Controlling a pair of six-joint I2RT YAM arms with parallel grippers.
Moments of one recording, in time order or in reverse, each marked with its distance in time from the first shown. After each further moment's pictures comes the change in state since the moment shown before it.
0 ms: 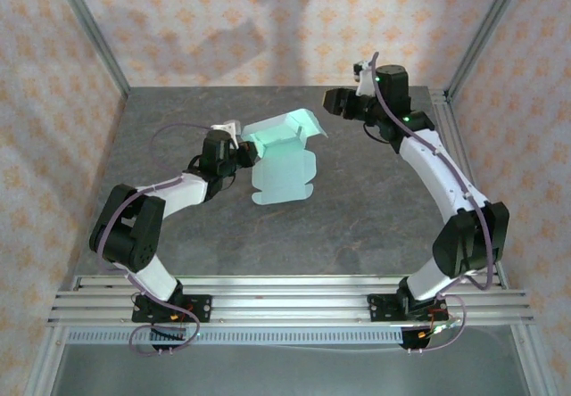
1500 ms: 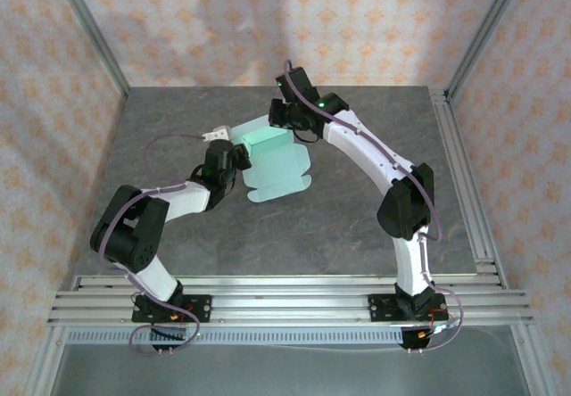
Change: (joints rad) left arm -0.035 0.000 -0.091 0.127 -0.323 -0.039; right arm 0.375 0.460 0.574 -0.406 0.479 0.258
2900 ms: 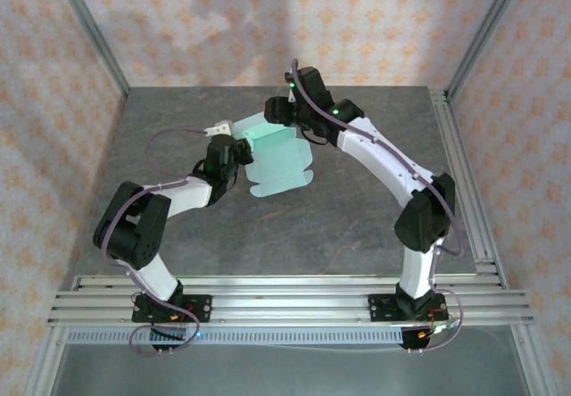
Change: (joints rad) left arm 0.000 0.022 0.054 -0.010 0.018 -0.002; right arm 0.000 -0.149 -0.159 0.133 -0.009 -0.117
